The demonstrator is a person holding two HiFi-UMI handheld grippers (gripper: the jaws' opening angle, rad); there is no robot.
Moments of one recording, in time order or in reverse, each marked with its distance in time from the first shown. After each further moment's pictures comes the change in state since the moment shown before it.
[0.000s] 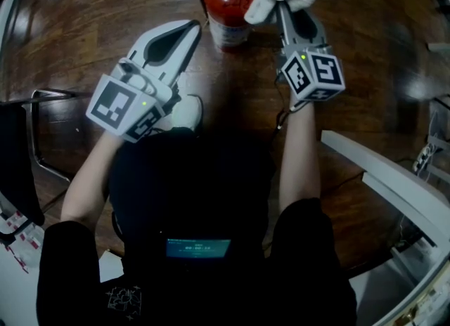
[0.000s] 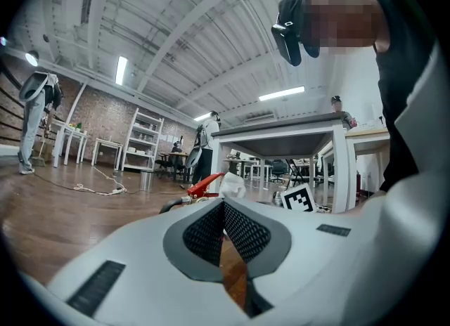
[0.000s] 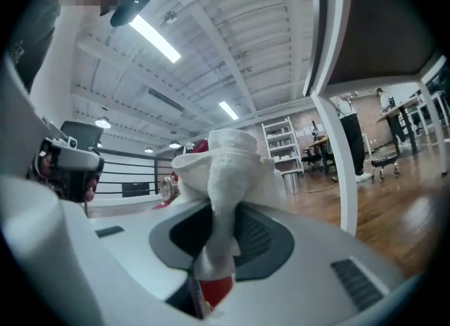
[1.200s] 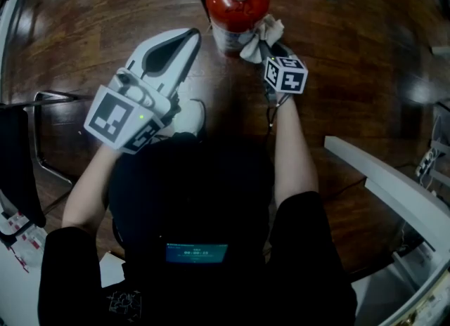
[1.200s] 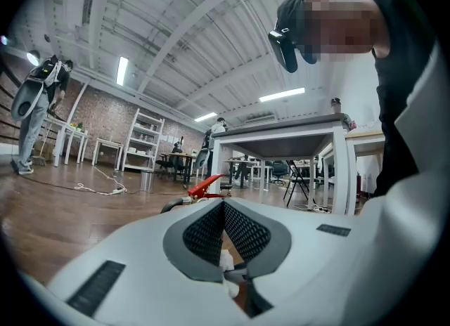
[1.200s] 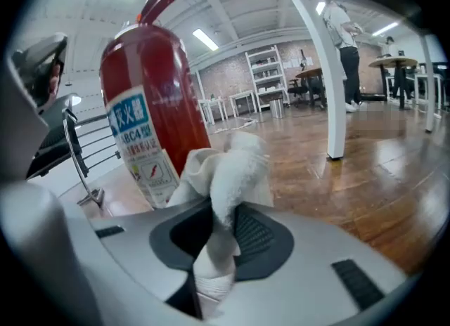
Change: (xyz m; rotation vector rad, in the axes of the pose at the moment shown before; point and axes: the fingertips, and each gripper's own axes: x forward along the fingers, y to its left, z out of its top) left arm -0.004 -0.001 0.001 -0.004 -0.006 0.000; right arm 0.003 -0.031 -0.247 0.151 0.558 -0.089
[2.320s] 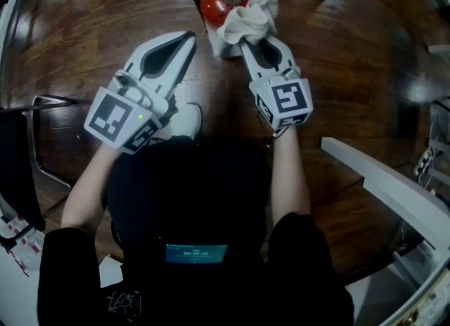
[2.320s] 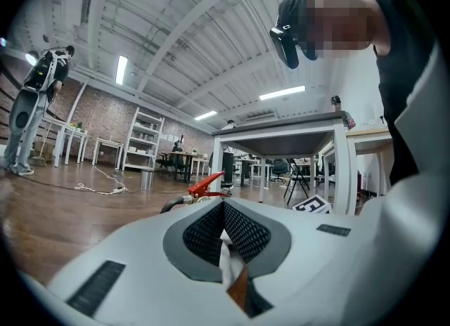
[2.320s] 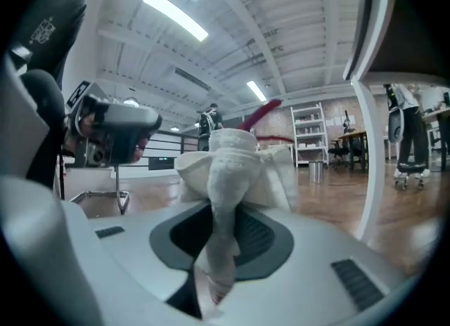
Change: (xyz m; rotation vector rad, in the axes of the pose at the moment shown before) left arm 0.005 0.002 -0.003 0.001 0.014 0.005; right arm -0.116 0.128 0.130 -0.344 -0.373 0.210
